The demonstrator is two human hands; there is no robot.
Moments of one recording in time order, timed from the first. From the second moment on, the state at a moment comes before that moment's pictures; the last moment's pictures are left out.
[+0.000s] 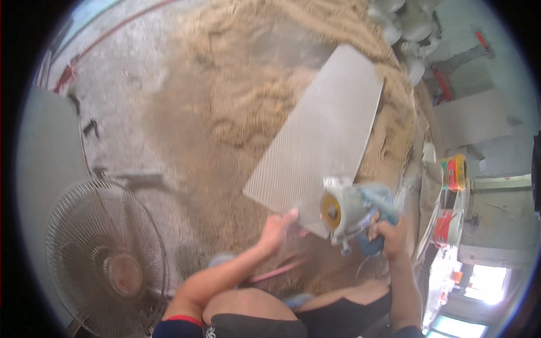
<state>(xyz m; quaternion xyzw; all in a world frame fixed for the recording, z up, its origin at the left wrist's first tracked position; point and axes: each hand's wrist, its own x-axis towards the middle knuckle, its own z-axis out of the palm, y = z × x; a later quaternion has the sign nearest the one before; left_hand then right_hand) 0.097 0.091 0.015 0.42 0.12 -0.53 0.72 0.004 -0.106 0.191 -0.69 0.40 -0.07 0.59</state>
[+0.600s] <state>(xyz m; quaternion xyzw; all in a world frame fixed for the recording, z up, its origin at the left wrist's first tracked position) 0.162 0.129 -0.021 0.40 0.17 -0.44 0.79 -0.057 -0.127 0.223 -0.57 0.43 -0.24 0.66</state>
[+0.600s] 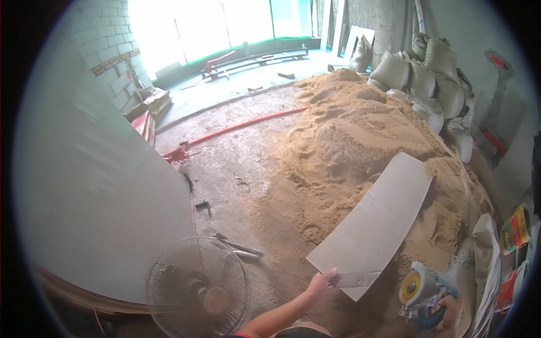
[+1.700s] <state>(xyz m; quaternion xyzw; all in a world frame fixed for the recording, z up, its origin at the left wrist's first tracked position) 0.023 0.018 -0.050 0.33 -0.23 -0.66 0.64 -0.197 -0.112 0.255 -0.47 0.55 -0.46 0.52</state>
